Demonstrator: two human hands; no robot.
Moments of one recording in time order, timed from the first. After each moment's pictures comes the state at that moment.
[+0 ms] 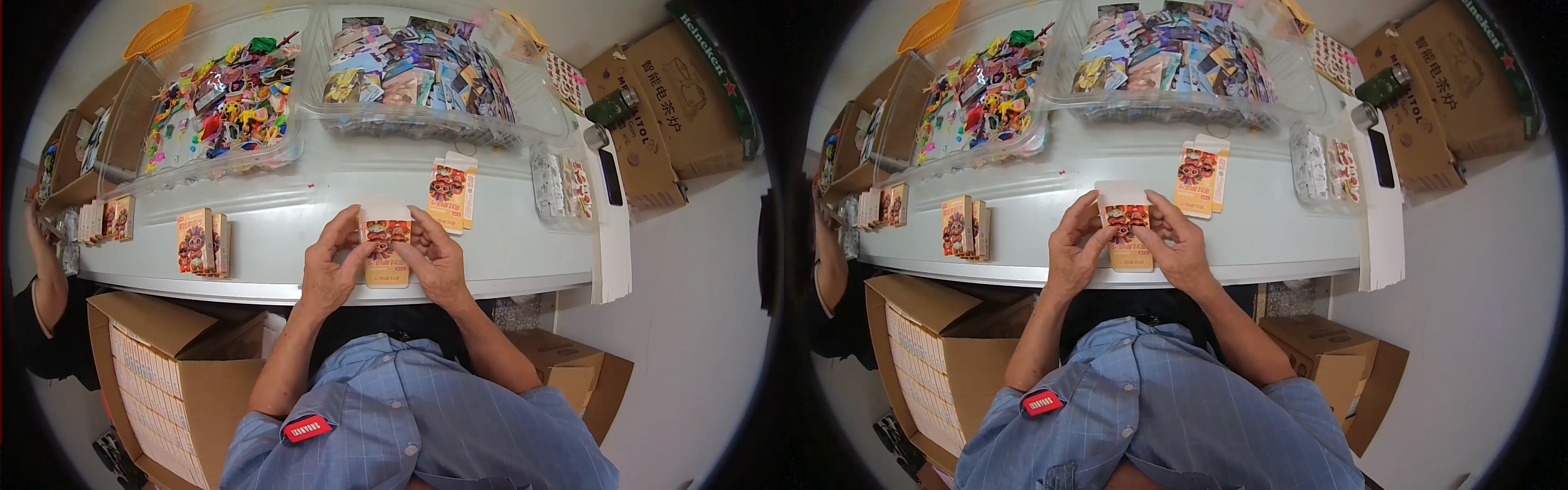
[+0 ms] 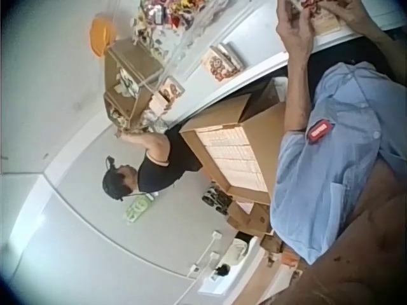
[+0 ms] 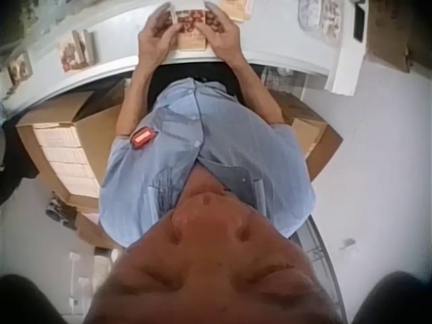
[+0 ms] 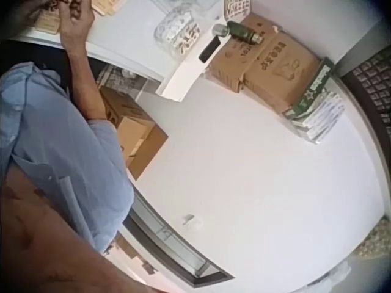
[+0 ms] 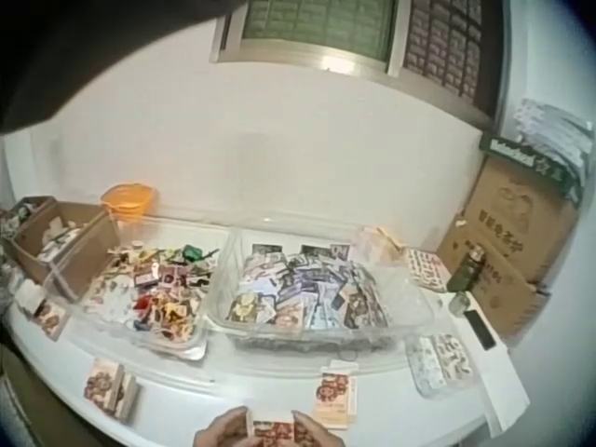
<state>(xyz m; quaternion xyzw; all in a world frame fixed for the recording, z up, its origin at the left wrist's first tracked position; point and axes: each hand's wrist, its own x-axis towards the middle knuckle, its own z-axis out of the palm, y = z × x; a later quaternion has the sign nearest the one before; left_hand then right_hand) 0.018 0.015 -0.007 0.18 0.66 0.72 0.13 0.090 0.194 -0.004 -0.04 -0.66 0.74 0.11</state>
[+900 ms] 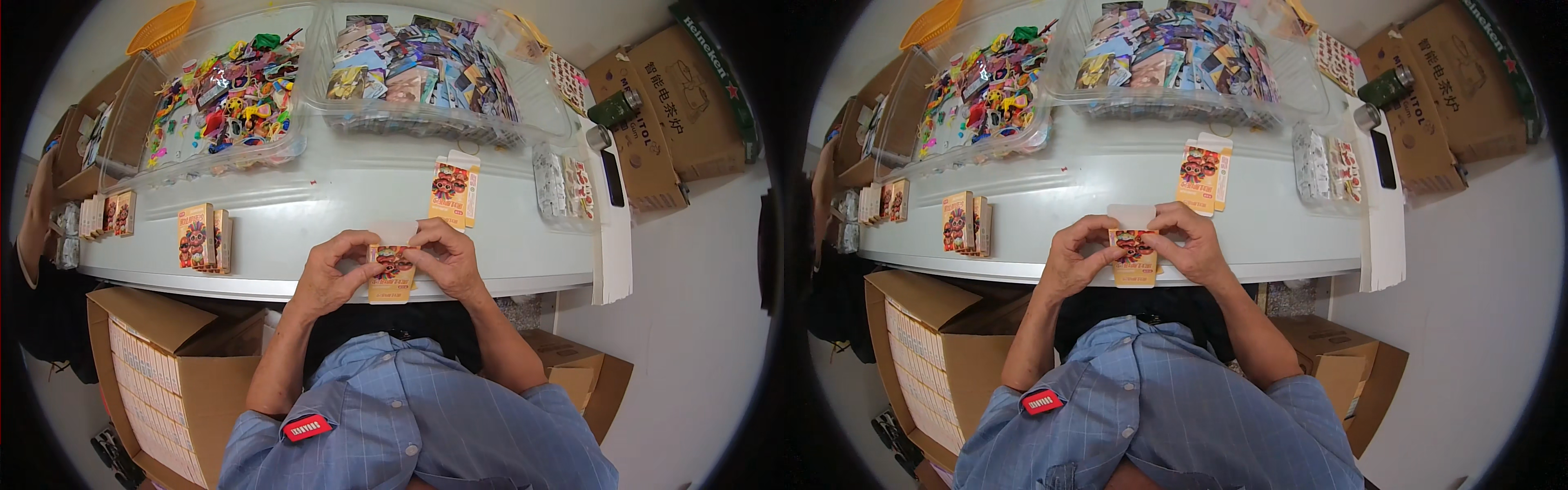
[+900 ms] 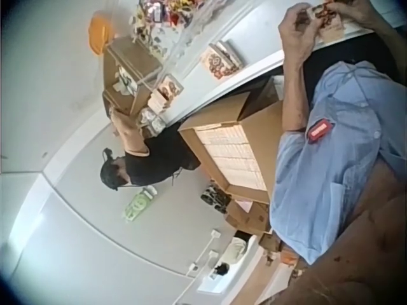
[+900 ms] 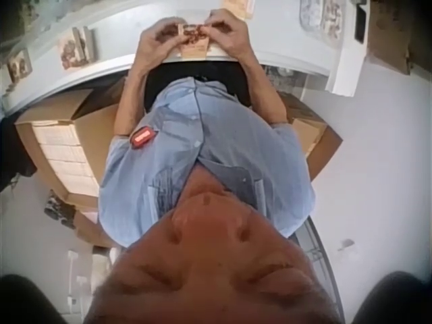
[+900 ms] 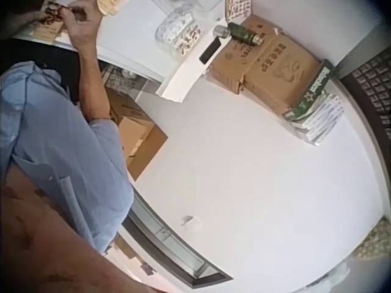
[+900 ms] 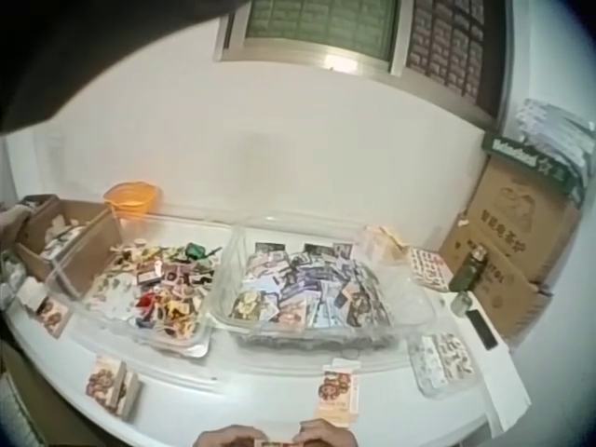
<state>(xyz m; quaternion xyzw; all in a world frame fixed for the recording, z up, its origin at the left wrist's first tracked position) 0.017 -0.003 0.006 0.24 0.65 0.67 0.25 0.095 0.225 -0.005 0.03 -0.72 0.69 0.08</state>
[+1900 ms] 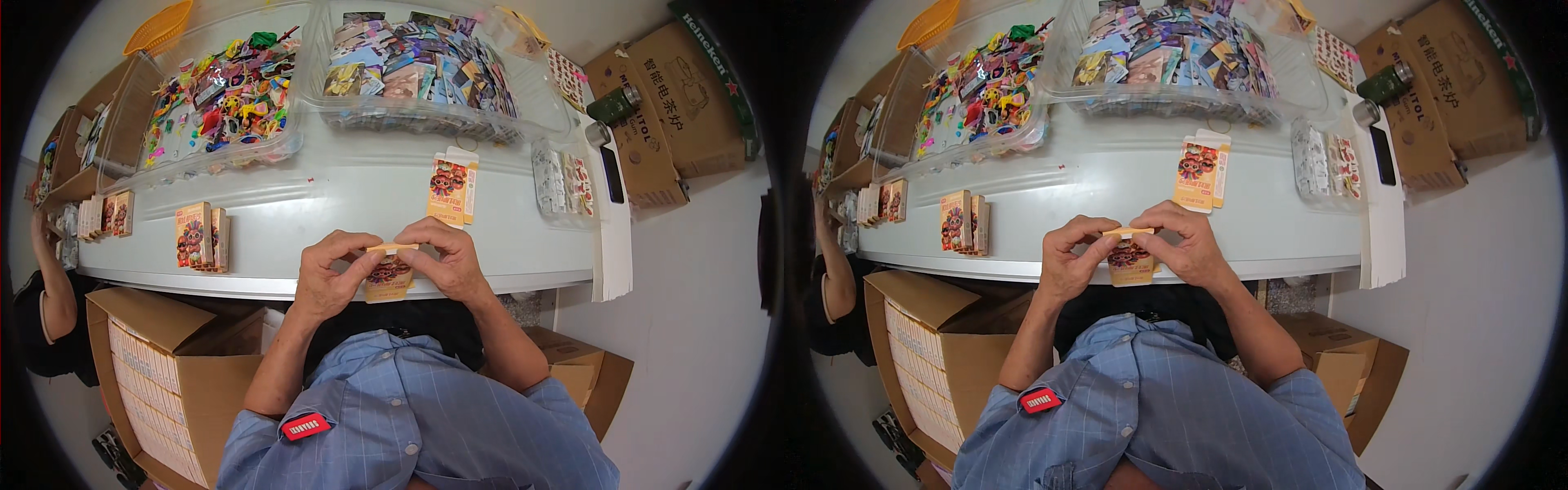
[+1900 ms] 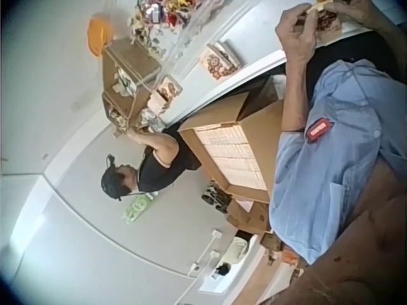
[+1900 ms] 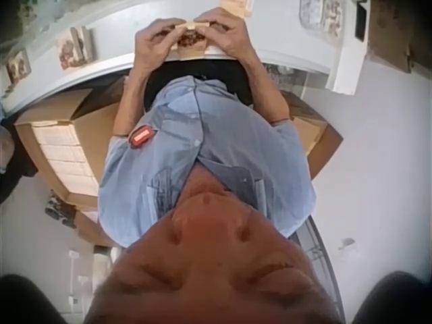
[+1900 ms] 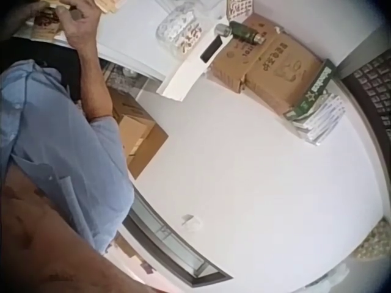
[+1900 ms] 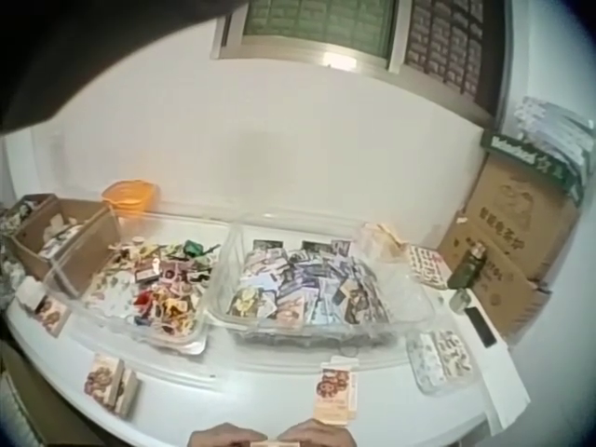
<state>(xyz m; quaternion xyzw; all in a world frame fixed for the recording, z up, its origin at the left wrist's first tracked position) 0.026 0.001 0.027 0.21 0.69 0.67 0.18 0.091 0.217 0.037 0.04 -0.74 0.67 0.04</state>
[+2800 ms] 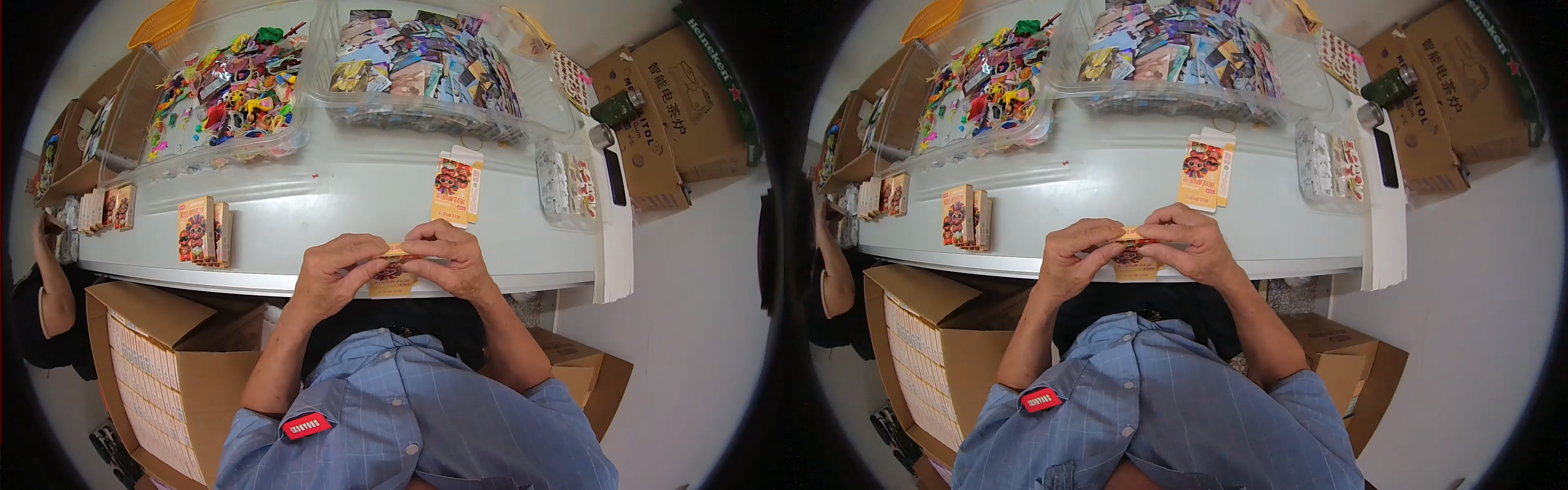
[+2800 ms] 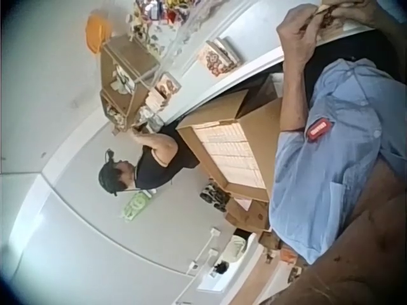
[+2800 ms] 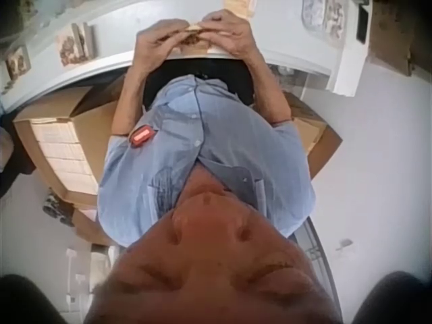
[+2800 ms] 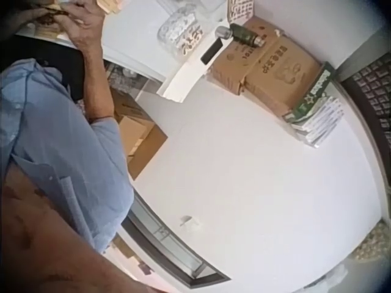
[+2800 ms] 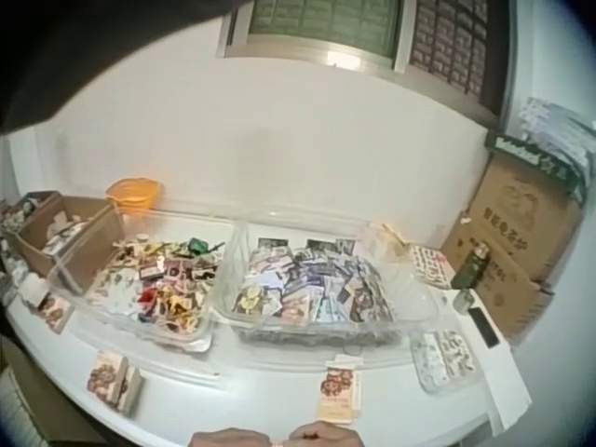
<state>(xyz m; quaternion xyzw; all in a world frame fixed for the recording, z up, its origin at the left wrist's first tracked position) 0.025 -0.005 0.025 0.29 0.70 0.64 0.14 0.093 0.227 0.023 0.14 -0.77 0.61 0.10</state>
